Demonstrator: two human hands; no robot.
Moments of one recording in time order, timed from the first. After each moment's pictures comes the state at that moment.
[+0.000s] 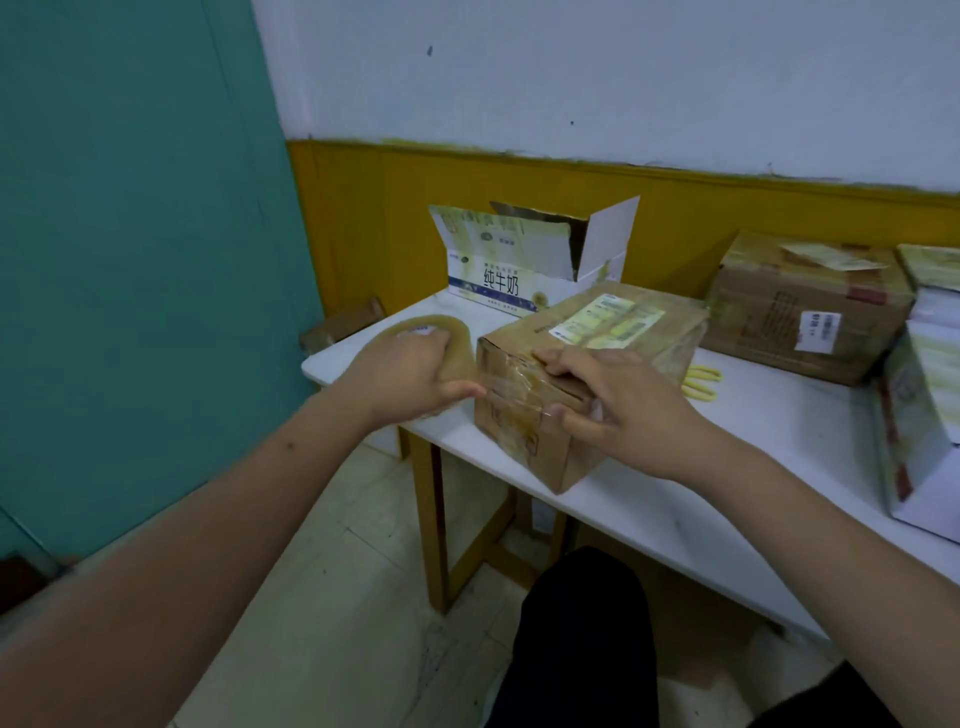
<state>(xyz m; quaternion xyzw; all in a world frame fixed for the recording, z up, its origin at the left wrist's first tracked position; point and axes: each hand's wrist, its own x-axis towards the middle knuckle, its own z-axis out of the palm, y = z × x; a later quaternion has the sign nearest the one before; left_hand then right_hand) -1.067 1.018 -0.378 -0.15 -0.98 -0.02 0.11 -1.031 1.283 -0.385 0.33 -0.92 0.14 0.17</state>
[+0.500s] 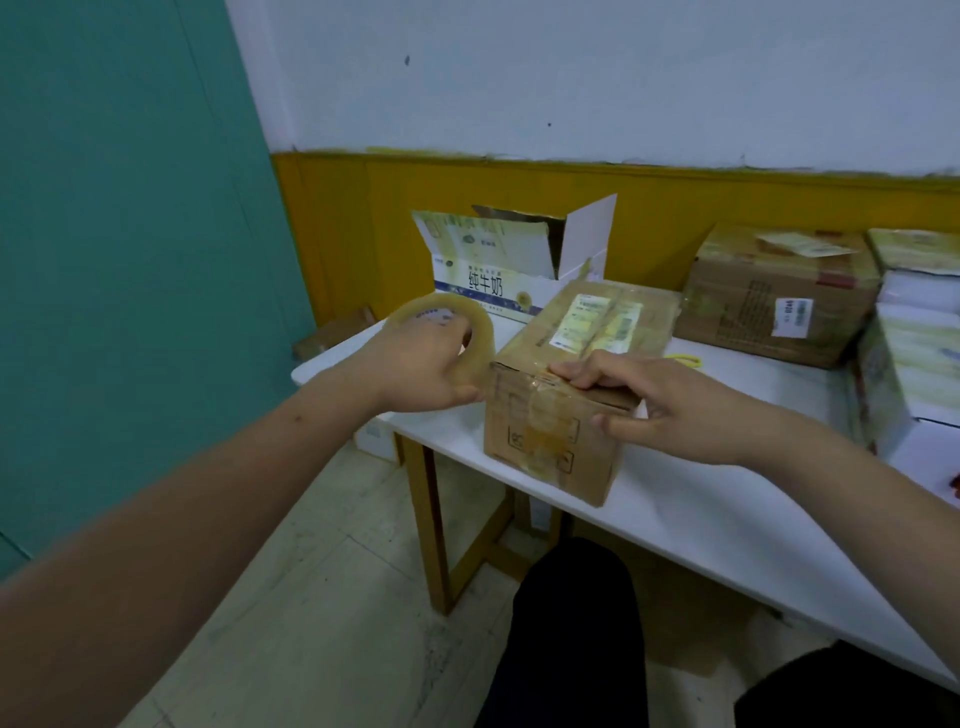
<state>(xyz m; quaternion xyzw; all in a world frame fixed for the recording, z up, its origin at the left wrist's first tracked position) -1.064 1.045 -0.354 -0.25 -0.96 -0.01 0.11 -1.013 1.333 -0.366 0.35 -0.90 0.26 0.01</state>
